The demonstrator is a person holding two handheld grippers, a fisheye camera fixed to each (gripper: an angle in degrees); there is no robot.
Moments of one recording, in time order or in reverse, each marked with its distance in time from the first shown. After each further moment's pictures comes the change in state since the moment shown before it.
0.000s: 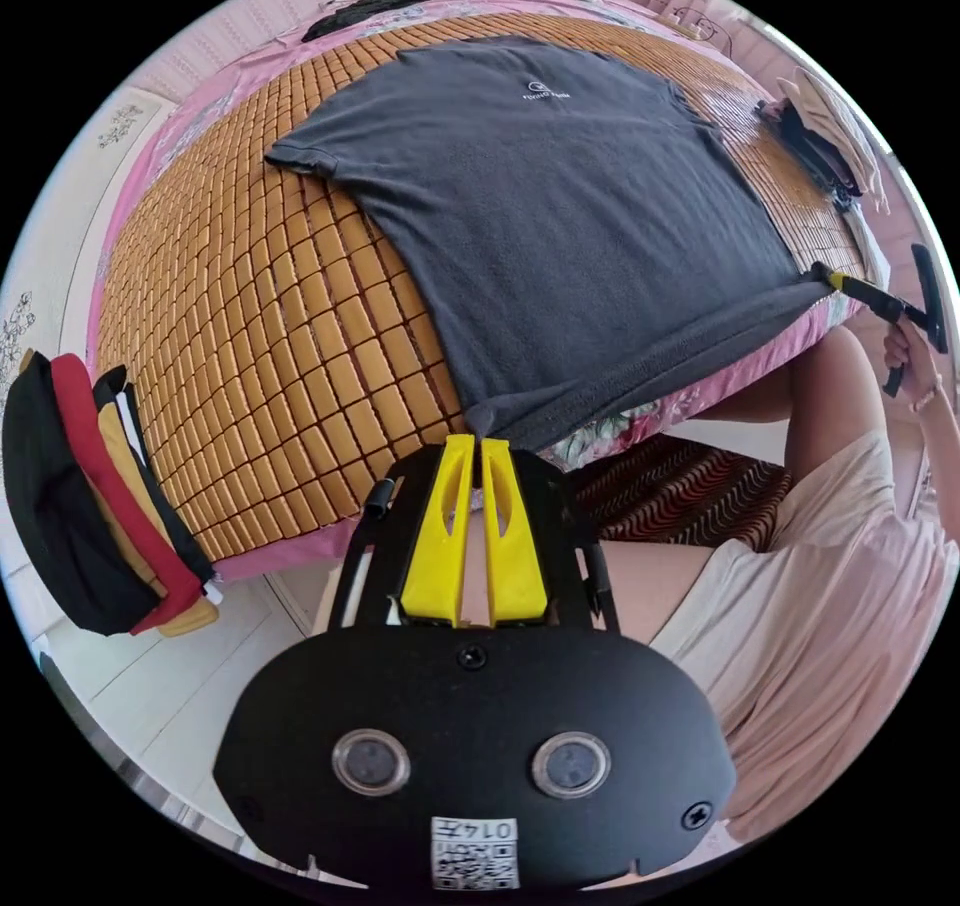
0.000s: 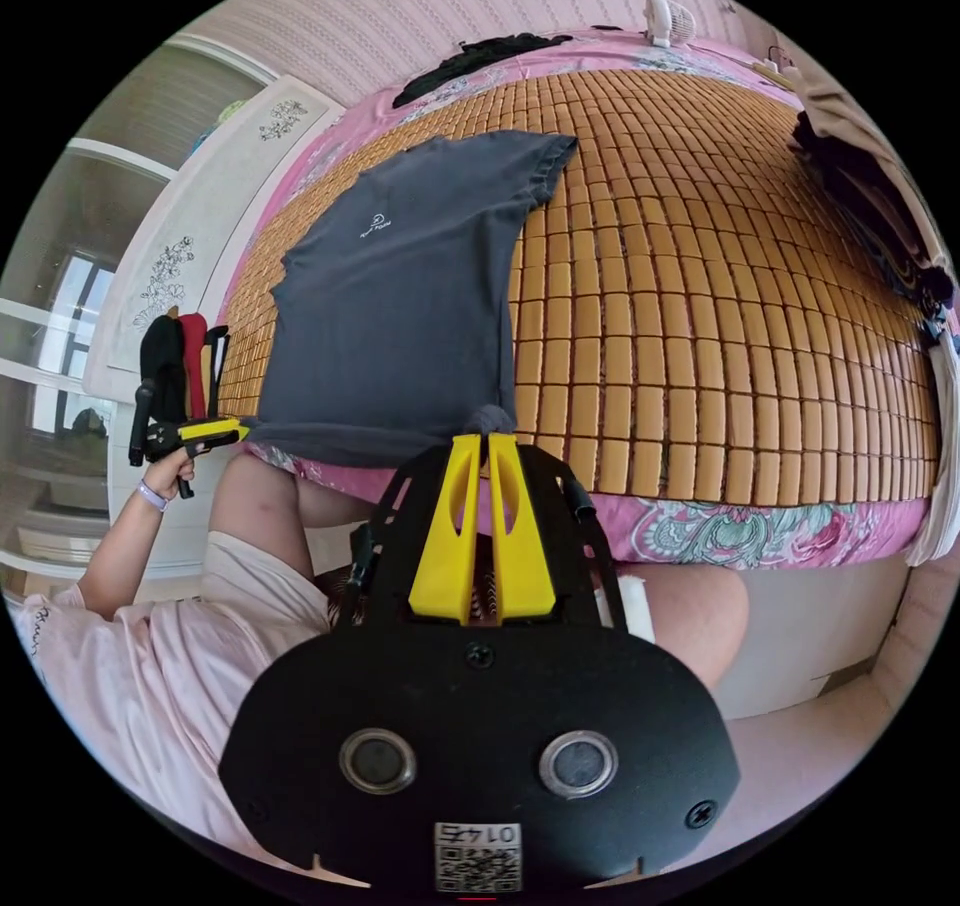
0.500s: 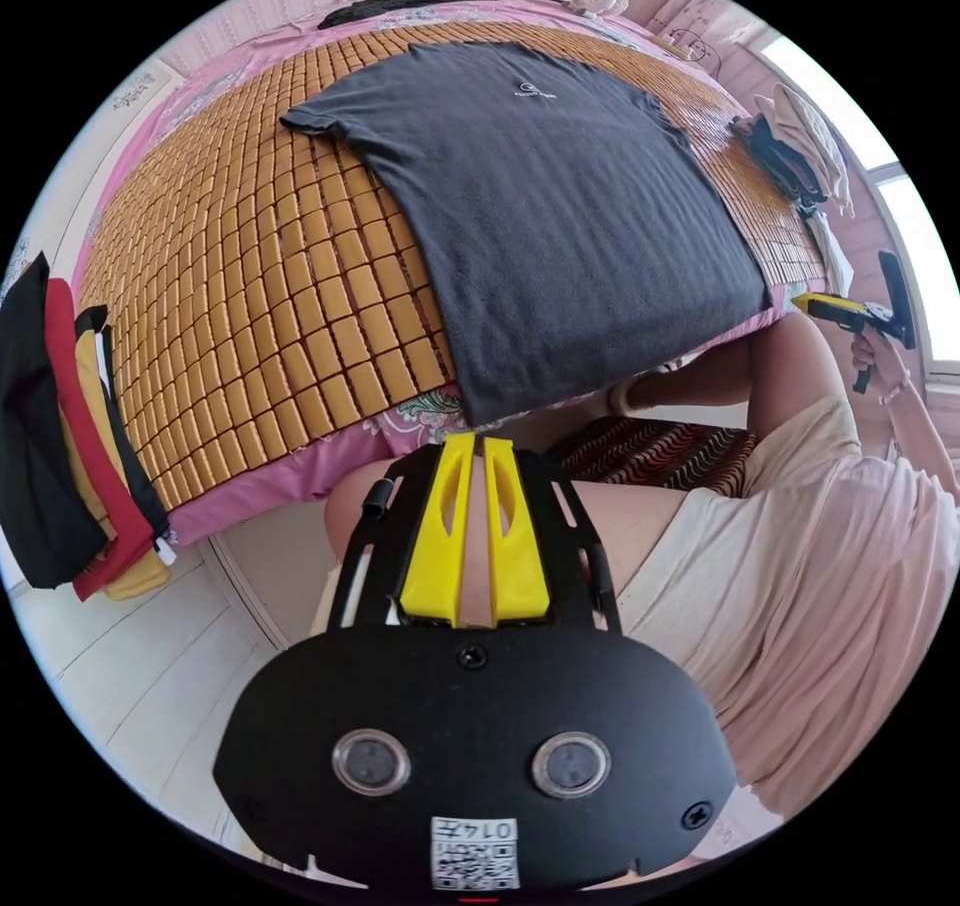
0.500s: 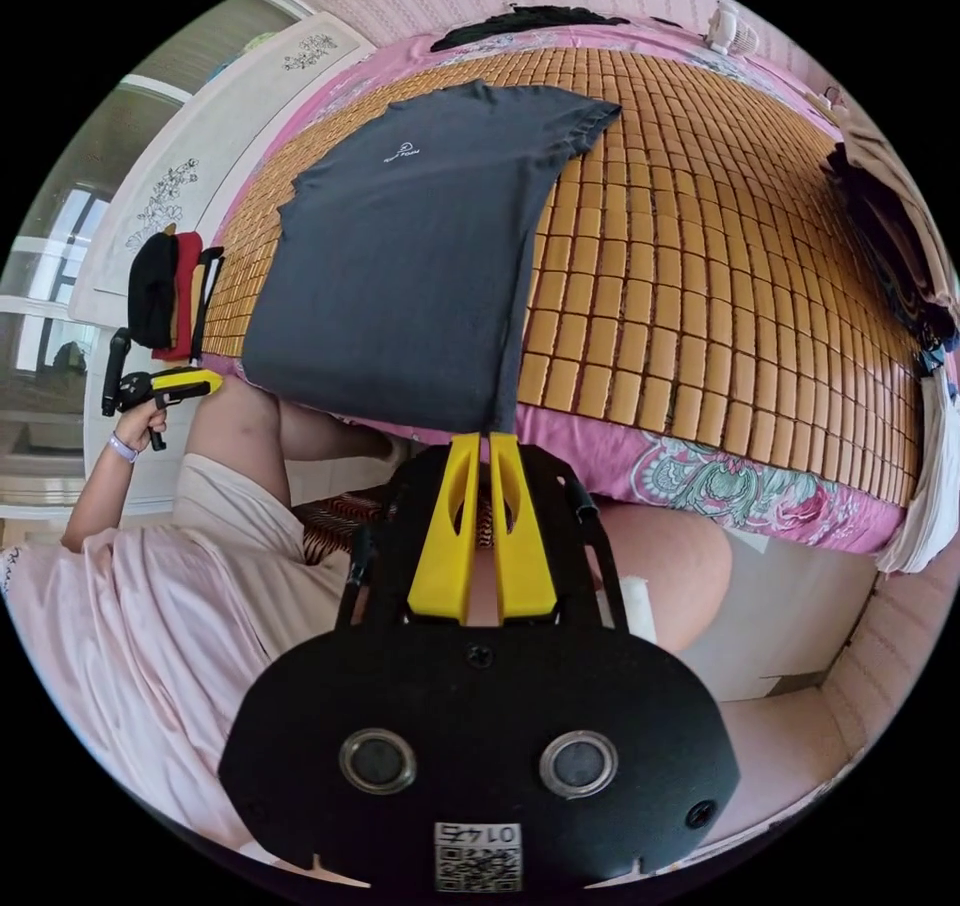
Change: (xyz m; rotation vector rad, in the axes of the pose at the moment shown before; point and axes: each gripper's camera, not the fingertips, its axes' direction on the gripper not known) left arm 0.032 0.013 0.003 0.035 0.097 -0.022; right arm -0.022 0.018 0.028 -0.099 0.073 -0.087
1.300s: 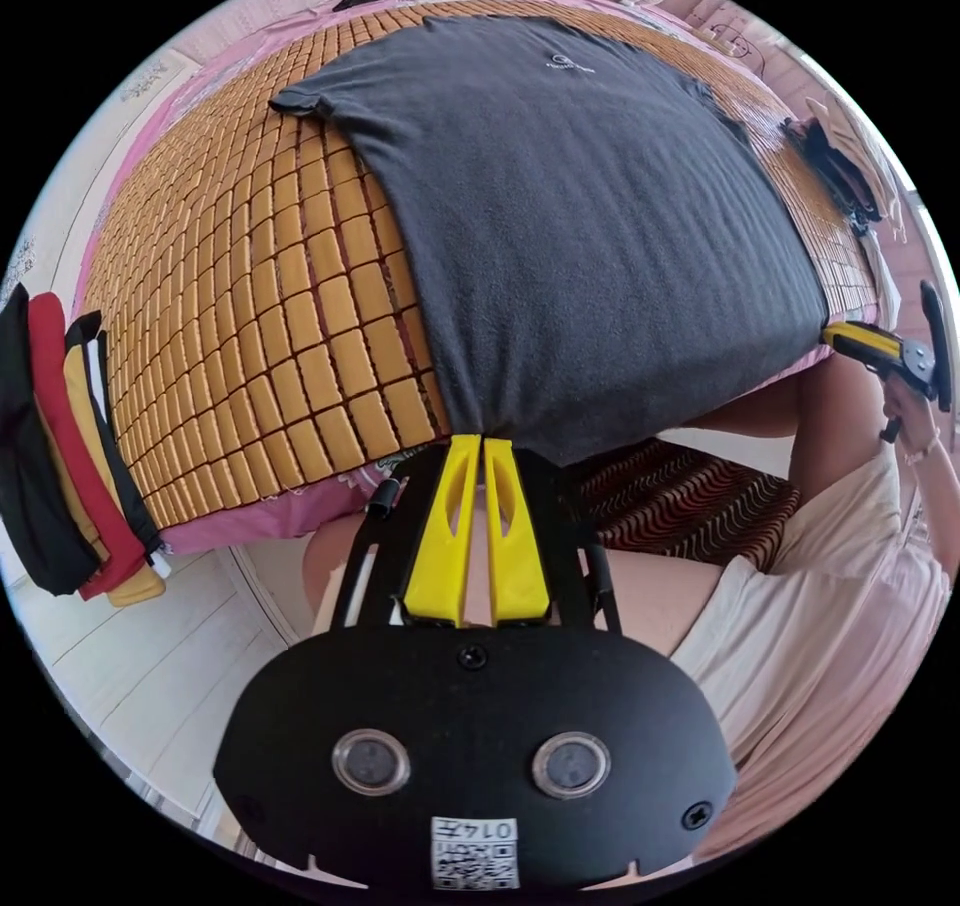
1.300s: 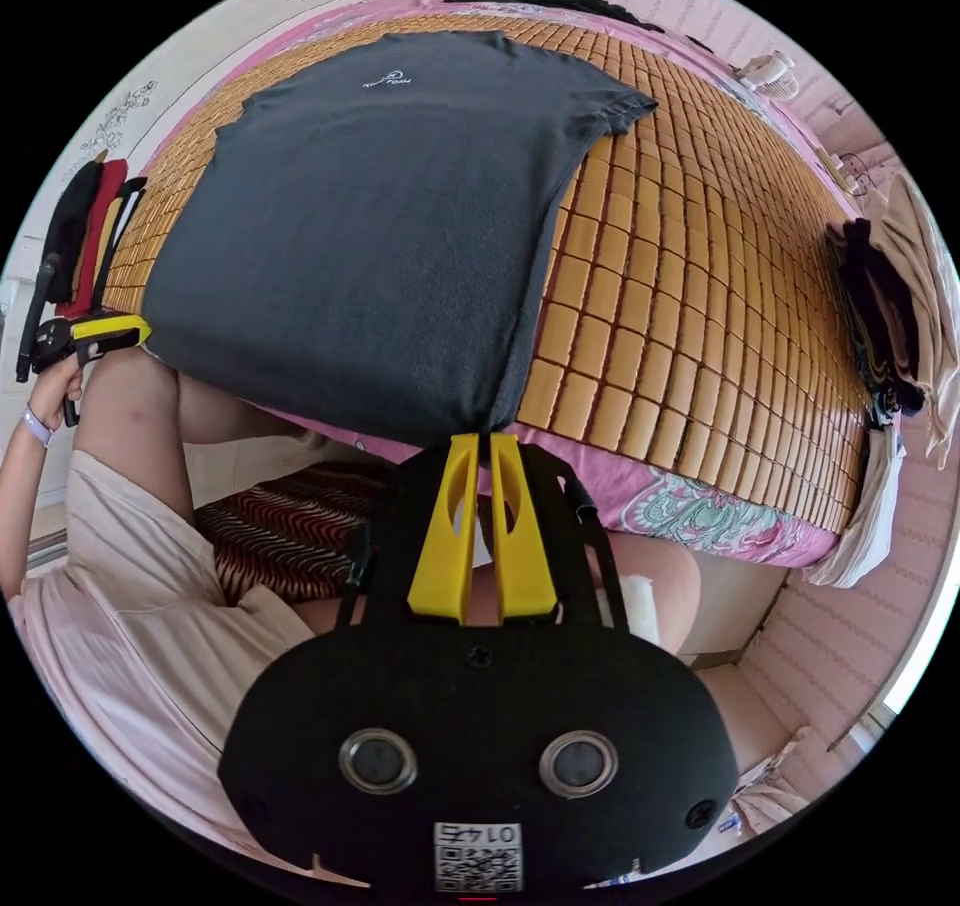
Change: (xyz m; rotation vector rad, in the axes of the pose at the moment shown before) left arm 0.068 -0.043 0.053 -0.050 -0.115 -0.043; right arm -0.059 -0.022 0.083 -0.117 0.328 -0.088
